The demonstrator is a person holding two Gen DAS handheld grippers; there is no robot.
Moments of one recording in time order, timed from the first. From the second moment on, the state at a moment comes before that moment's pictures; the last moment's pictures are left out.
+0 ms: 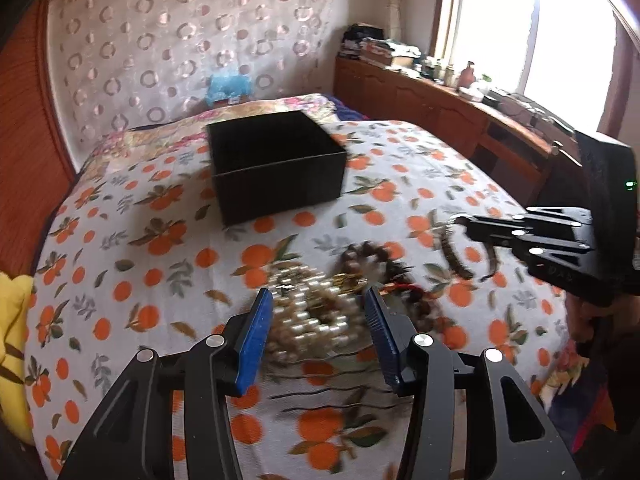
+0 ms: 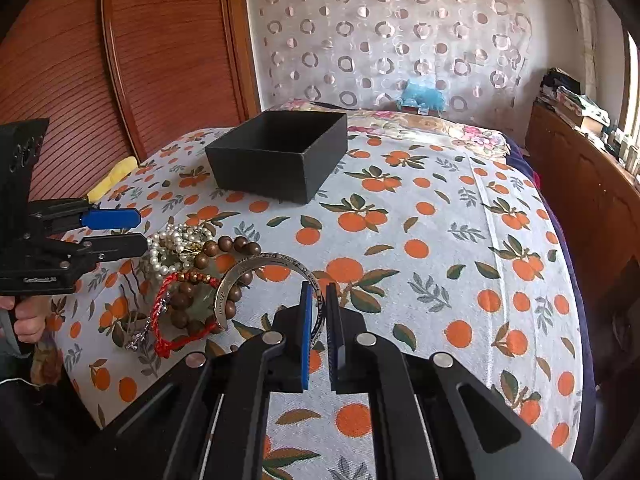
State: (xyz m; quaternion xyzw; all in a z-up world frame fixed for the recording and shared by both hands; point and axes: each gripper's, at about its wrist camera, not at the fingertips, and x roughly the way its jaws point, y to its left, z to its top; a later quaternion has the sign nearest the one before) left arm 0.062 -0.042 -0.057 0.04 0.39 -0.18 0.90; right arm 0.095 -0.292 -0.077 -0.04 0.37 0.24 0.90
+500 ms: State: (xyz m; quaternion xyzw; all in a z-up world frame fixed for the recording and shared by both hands) left arm 0.084 -0.078 -0.083 0.06 0.45 -0.22 0.86; right arm 0.093 -0.304 -0.081 -0.03 0.37 0.23 0.90
